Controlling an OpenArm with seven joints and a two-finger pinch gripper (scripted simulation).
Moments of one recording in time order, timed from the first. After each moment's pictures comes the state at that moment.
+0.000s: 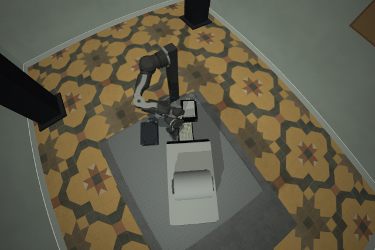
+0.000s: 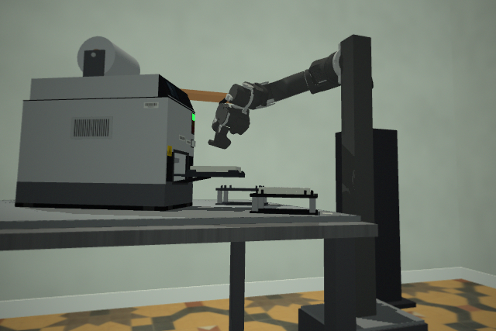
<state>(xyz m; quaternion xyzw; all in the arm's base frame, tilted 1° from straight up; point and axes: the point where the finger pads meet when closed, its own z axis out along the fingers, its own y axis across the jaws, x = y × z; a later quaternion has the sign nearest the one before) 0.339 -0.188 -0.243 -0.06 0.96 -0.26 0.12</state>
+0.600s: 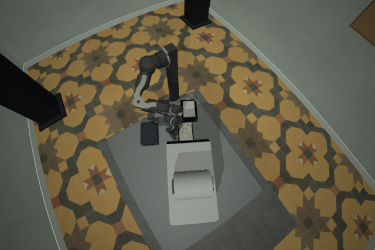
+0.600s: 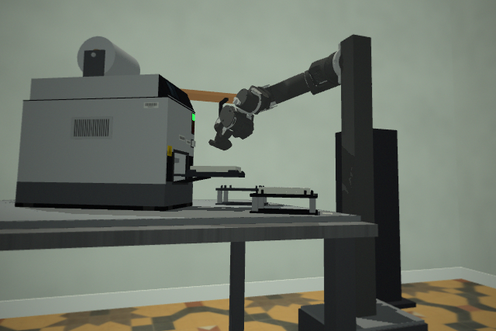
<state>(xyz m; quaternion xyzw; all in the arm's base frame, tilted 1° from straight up) 0.338 -0.188 -0.244 -0.11 0.93 -0.30 0.17</state>
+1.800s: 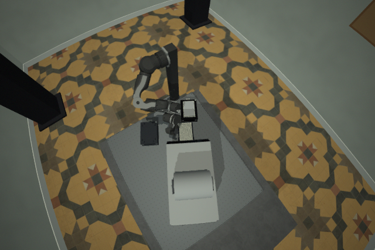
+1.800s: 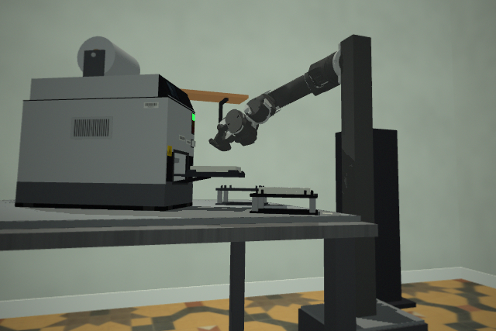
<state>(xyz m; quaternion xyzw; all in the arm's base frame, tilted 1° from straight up) 0.341 -0.191 -0.243 -0.17 0.87 -0.38 0.26</state>
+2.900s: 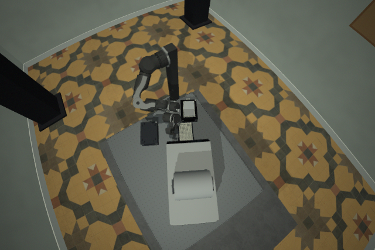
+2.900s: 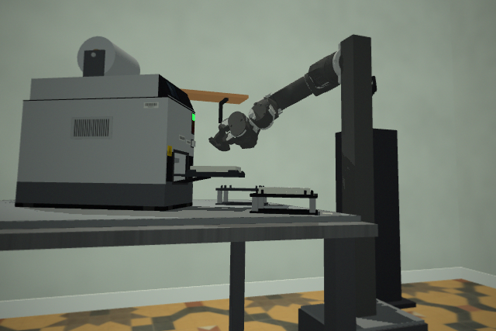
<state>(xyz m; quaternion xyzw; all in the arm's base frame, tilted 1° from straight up) 0.343 -0.191 -0.240 -0.19 0.84 -0.42 0.30</state>
